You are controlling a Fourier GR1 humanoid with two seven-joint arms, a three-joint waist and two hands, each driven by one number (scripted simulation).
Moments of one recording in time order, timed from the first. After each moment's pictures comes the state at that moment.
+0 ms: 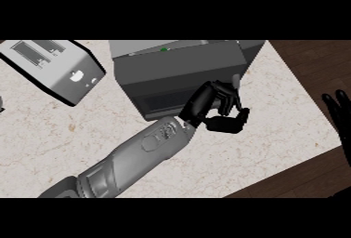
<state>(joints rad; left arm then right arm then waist) -0.97 0.00 -0.82 -0.85 0.56 0.40 -0.29 0.01 -0.41 -0.11 -1.75 -0.48 0.48 -0.44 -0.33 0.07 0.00</state>
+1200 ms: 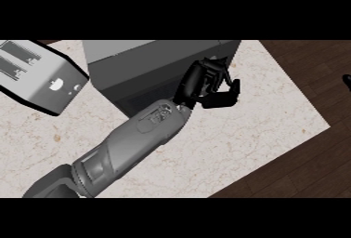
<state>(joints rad) -1.07 0.03 -0.80 -0.77 0.69 0.53 -0.35 -0.10 -0.53 -0.16 -1.78 -0.60 0.51 -0.32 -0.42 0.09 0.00</state>
